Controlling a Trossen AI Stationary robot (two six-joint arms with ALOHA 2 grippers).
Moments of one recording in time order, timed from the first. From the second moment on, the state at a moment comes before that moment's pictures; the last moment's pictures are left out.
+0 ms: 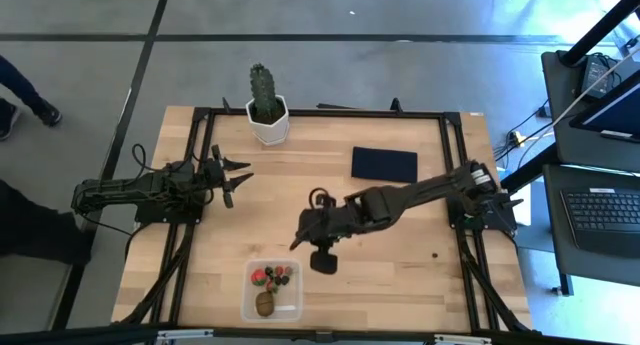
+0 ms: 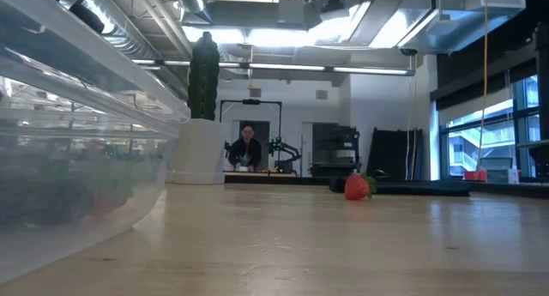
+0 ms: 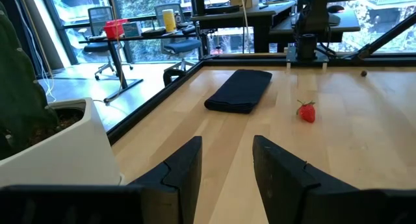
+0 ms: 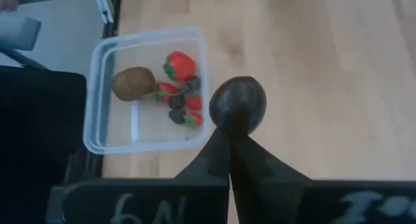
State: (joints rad) left arm 0.11 0.05 0.07 -0.15 -0.28 0.06; right arm 0.31 1.98 1.92 -0.81 0.08 0.36
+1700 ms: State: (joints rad) left arm 0.11 0.05 0.07 -0.15 -0.28 0.06; right arm 0.37 2.54 2.33 -0.83 -0.06 0.23
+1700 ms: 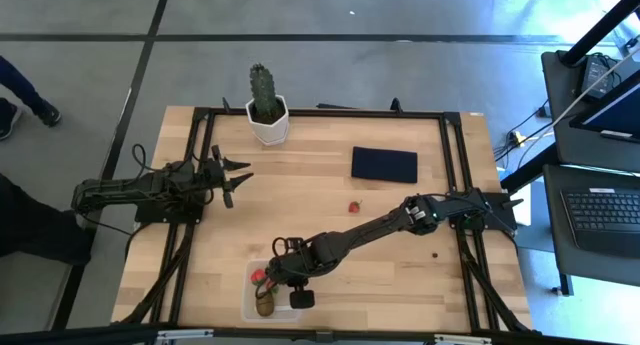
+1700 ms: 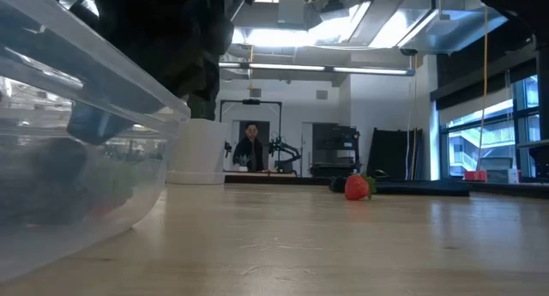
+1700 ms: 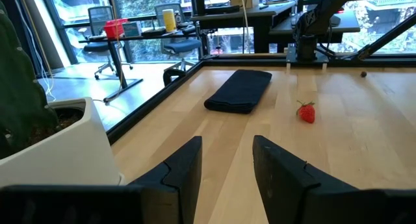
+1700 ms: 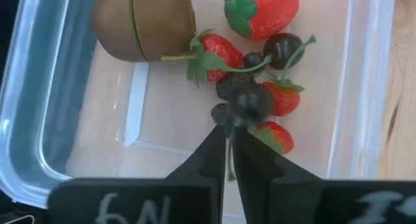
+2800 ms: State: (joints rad) left arm 0.11 0.05 0.07 -0.15 -0.28 0.06; right arm 0.33 2.29 2.35 -1.14 0.07 0.10
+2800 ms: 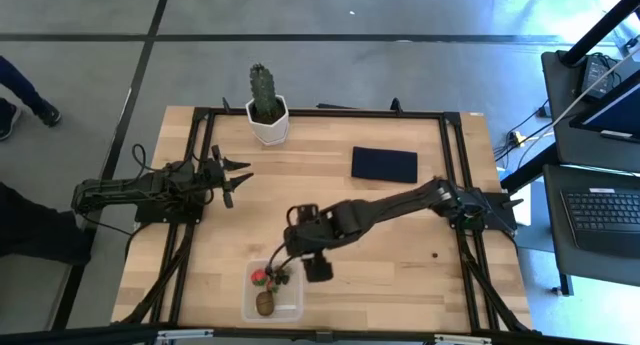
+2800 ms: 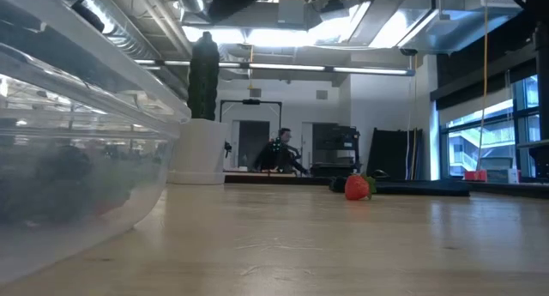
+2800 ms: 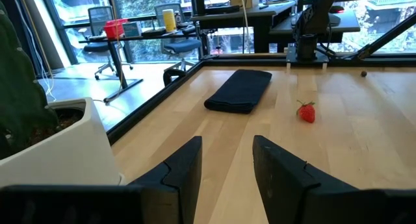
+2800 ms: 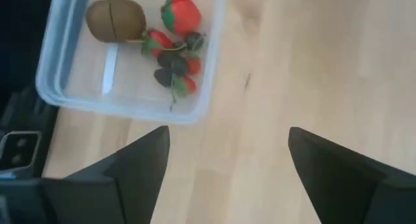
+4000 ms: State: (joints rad) left arm 0.11 0.05 0.07 -0.15 -0.27 0.04; right arm 0.06 1.94 1.68 -1.12 0.10 -0.08
